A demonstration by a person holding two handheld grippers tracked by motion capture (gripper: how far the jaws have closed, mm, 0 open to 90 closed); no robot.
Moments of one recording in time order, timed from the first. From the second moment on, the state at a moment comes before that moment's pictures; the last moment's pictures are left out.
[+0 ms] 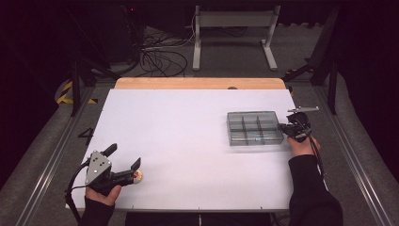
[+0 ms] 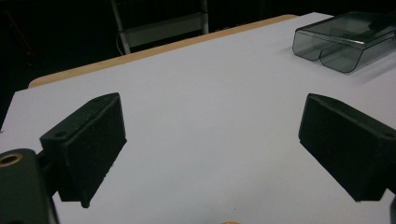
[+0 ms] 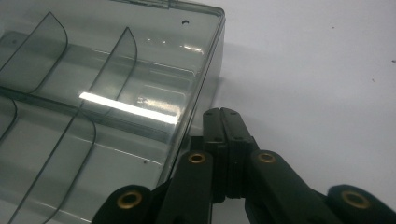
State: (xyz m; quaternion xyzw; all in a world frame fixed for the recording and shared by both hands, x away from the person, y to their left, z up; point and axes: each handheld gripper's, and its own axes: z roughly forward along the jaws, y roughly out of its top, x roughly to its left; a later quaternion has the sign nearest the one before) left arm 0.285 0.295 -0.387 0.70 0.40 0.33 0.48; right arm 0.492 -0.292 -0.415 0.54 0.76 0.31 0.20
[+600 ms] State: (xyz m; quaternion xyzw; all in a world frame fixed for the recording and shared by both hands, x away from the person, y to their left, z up) left arm 0.284 0.296 -0.387 0.70 0.40 0.33 0.48; right arm 0.483 -0.246 -0.416 0.49 0.79 0.32 0.16
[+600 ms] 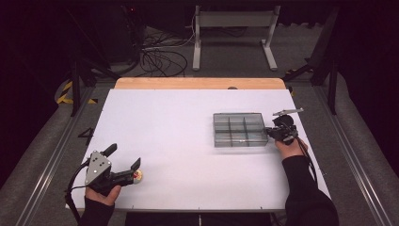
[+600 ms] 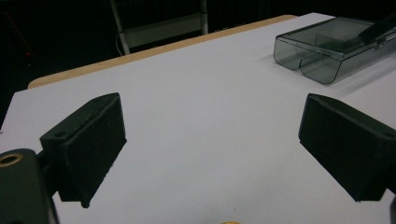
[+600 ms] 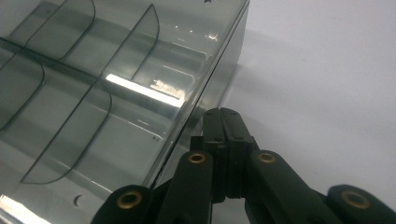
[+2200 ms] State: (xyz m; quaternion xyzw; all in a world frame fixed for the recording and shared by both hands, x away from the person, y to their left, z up) left arm 0.288 0.289 -0.390 0.71 0.39 0.32 0.48; right arm 0.473 -0.127 -0.419 0.38 0.85 0.35 0.10
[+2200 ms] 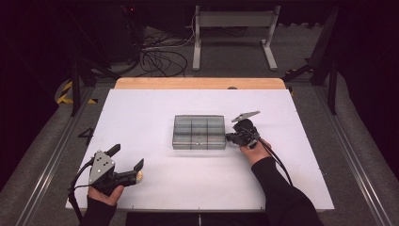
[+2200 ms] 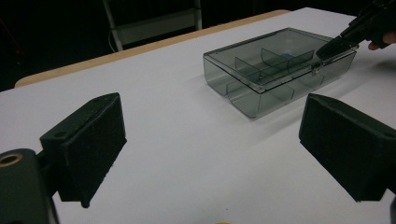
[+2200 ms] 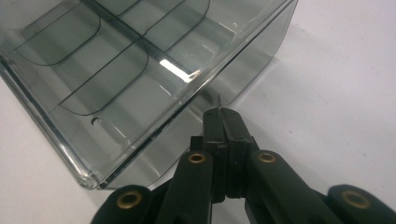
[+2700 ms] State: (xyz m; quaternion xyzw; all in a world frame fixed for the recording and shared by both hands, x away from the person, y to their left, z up) left arm 0.292 0.285 -0.389 0.72 0.39 0.30 0.49; right arm 0.469 -0.125 -0.412 0.36 0.86 0.34 0.13
